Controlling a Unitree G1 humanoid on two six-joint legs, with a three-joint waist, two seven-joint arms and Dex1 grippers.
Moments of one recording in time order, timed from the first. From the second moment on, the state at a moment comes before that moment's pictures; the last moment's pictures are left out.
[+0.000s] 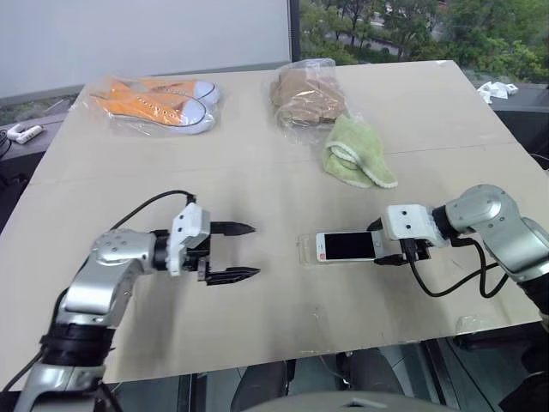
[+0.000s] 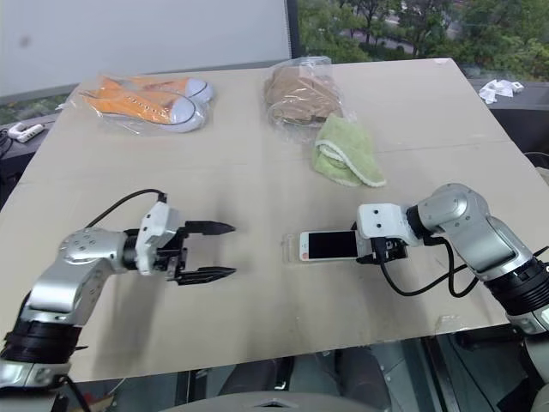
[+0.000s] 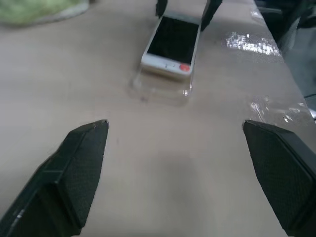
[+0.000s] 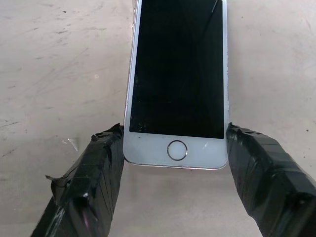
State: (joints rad) left arm -0.20 0.77 0.02 -0.06 -0.45 0.22 -1.34; right arm -0.56 -0.90 0.40 -0.14 0.06 0.29 1.29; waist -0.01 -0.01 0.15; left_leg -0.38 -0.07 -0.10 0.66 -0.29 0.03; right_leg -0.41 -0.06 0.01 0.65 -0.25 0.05
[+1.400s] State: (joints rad) left arm -0.54 0.44 -0.32 0.17 -0.16 0.22 -1.19; right arm -0.59 -0.84 0.40 -0.10 0.00 0.28 1.33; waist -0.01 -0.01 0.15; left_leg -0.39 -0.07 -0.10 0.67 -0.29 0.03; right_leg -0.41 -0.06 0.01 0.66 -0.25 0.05
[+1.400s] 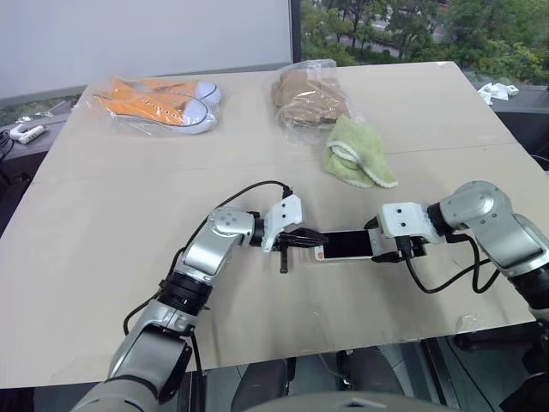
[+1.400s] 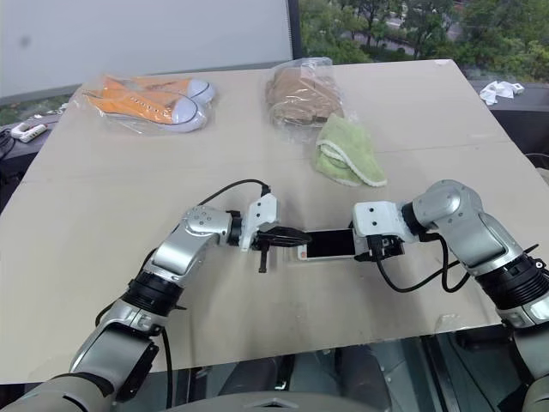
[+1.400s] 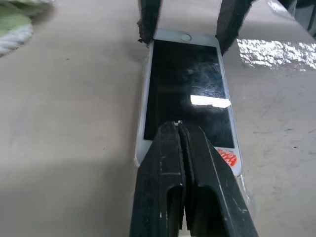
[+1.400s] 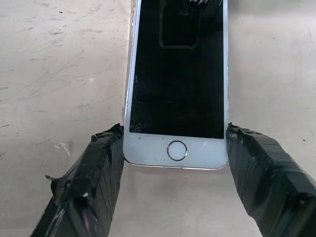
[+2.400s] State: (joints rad) left arm -0.54 0.44 -0.37 0.15 -0.11 0.19 -1.15; right arm -0.62 -0.81 0.40 -0.04 -0.06 0.27 1.37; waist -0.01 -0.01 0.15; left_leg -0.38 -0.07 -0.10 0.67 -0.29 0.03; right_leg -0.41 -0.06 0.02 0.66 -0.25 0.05
